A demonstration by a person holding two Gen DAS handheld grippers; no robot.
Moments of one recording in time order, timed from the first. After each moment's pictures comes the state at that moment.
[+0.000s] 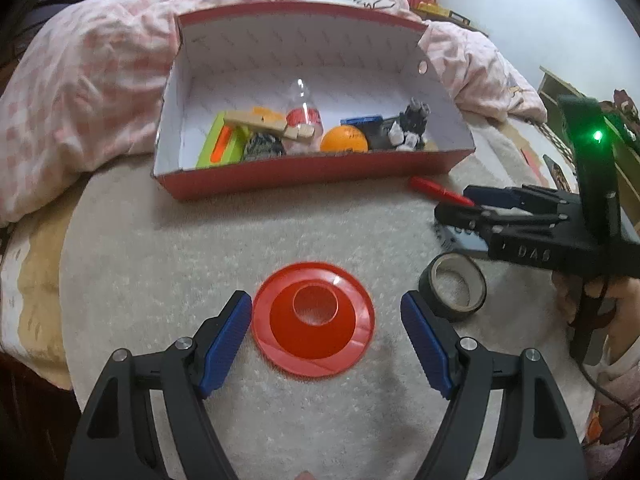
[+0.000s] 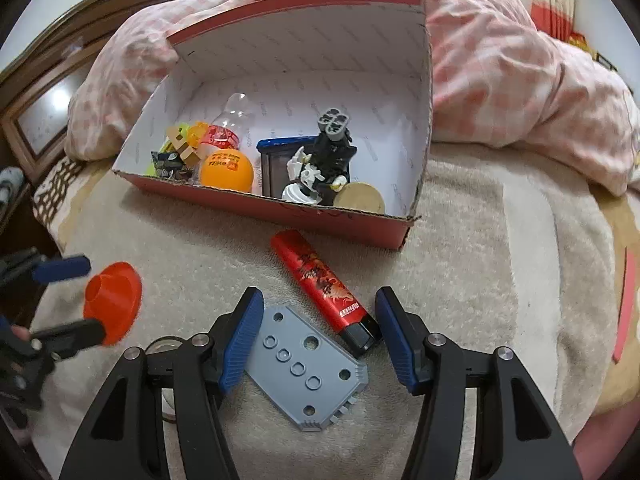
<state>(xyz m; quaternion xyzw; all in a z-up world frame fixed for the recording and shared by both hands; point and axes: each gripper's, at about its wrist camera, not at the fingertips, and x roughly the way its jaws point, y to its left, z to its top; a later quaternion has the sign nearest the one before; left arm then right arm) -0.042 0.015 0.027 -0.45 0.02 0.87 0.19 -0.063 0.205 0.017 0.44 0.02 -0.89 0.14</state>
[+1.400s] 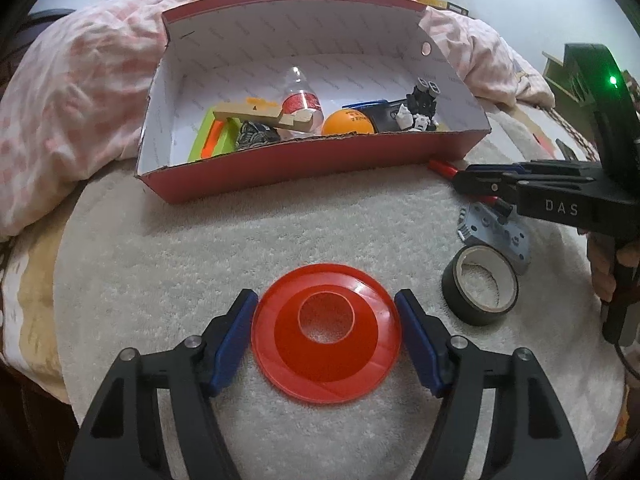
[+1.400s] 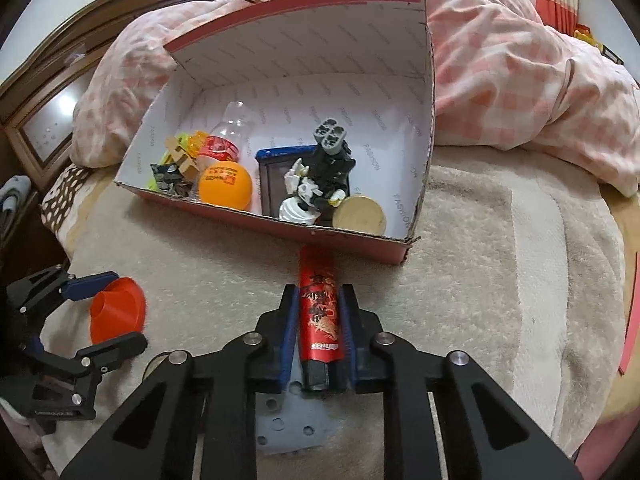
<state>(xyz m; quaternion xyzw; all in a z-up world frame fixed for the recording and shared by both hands) -0.049 0.026 0.009 -0.44 0.05 0.88 0.17 -0.073 0.206 0.020 0.44 0.01 -0.88 0.16</state>
